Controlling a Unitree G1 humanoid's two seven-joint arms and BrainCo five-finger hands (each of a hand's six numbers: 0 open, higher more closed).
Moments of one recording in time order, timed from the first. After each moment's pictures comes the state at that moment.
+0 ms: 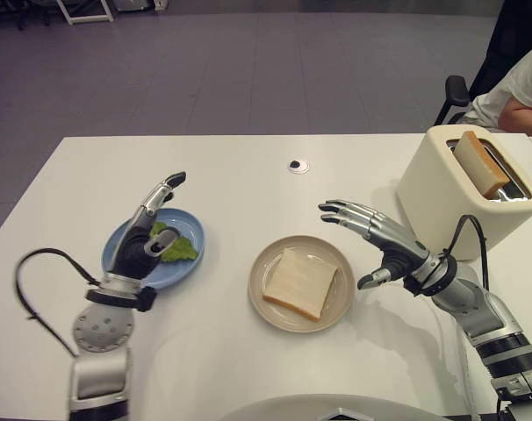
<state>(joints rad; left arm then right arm) 0.24 0.53 0.31 -0.31 0.32 -0.26 -0.23 -0.14 -0.59 0.24 0.07 -0.31 -0.81 0.14</state>
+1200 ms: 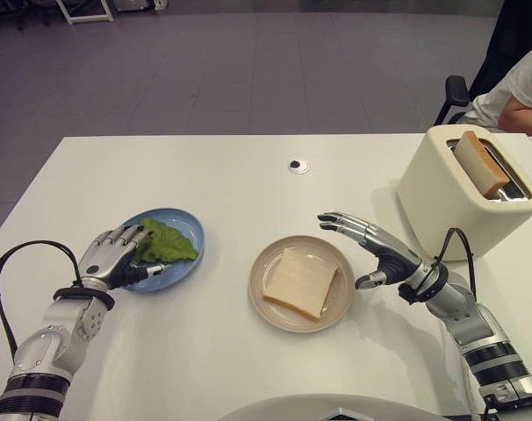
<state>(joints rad) 0.12 0.85 0.03 0.27 0.83 -0.19 0.13 -0.10 -0.53 0.23 0.12 -0.28 -0.80 0.25</state>
